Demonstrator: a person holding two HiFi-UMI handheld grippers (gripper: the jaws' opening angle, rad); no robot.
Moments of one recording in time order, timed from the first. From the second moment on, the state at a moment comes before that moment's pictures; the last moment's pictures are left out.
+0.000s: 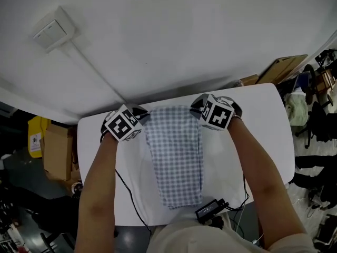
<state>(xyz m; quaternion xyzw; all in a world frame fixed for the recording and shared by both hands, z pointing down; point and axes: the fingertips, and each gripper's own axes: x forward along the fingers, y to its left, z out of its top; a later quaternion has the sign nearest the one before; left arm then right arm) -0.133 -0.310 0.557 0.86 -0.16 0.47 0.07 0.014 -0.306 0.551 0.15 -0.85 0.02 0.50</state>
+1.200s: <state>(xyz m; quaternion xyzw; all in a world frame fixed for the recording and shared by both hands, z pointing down) -0.133 0.002 0.501 0.90 -0.20 0.38 -0.01 0.012 0.020 0.511 0.16 -0.86 -0.18 0.45</state>
